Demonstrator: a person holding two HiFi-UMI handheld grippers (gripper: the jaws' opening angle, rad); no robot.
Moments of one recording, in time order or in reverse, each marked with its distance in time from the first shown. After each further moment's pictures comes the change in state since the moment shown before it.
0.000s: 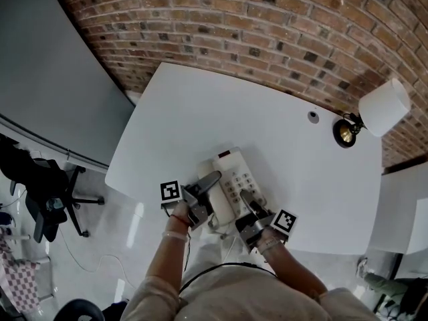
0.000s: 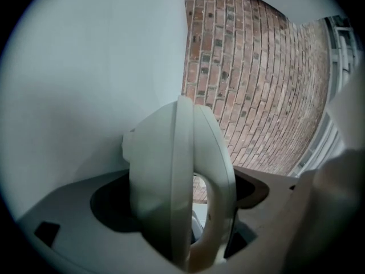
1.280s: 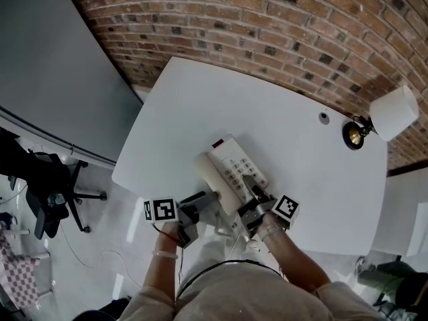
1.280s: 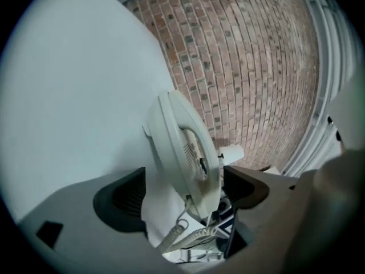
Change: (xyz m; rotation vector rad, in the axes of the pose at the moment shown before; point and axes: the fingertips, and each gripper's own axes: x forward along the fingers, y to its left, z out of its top) left arm -0.085 -0.003 -0.008 0.346 0.081 0.223; right arm 0.054 0.011 0.000 -0.030 -0.029 -0.032
